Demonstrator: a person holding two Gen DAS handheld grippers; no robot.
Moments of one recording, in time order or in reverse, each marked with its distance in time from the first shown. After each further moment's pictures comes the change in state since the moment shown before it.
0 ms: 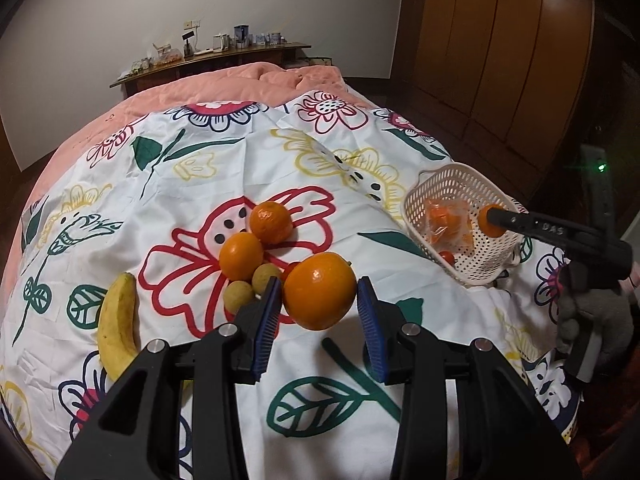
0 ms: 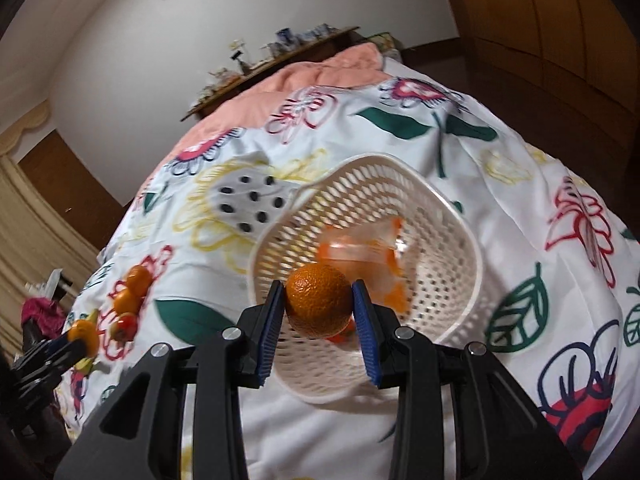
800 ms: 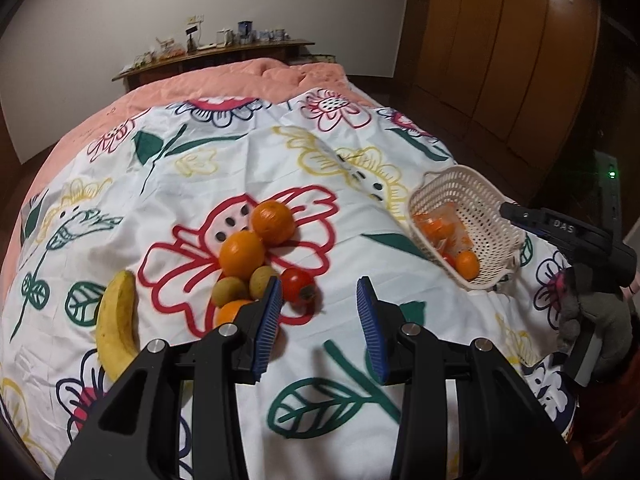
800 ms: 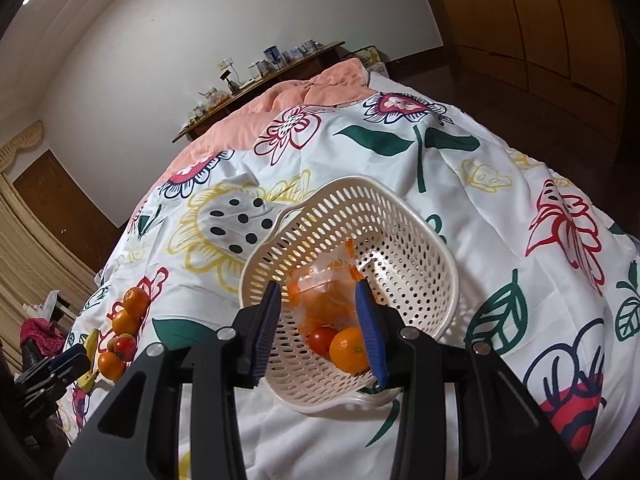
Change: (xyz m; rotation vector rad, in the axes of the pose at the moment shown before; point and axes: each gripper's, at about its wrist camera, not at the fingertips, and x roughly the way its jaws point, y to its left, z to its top) left arm 0.004 0.007 0.001 -0.029 0.018 0.006; right arm -0.014 -0.005 0.001 0.035 -0.067 -0.009
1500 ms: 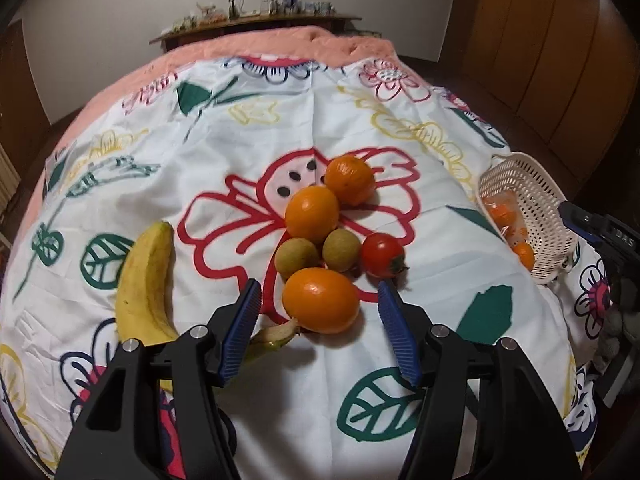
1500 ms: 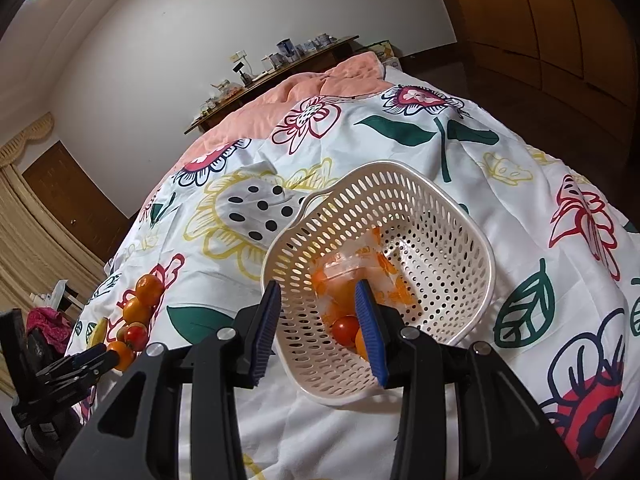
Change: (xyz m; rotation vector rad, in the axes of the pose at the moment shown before) left arm 0.029 0.042 -0.012 -0.112 0.110 0.103; right arm 0.006 0.015 -0.008 -0.021 0.022 0.039
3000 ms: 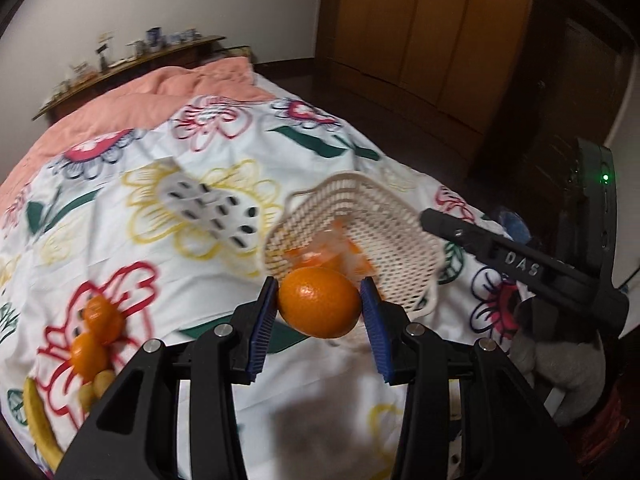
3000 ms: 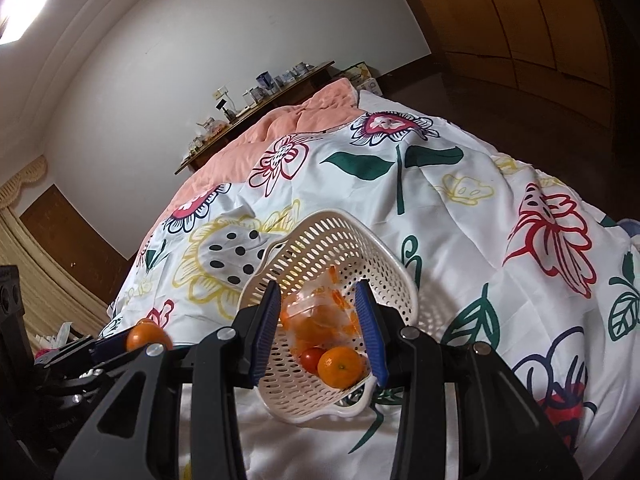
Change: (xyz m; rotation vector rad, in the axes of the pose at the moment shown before) left arm 0.003 -0.187 0.053 0.337 -0.043 -0.310; right arm -0.030 -0.045 0.015 0.110 -0.109 -0.008
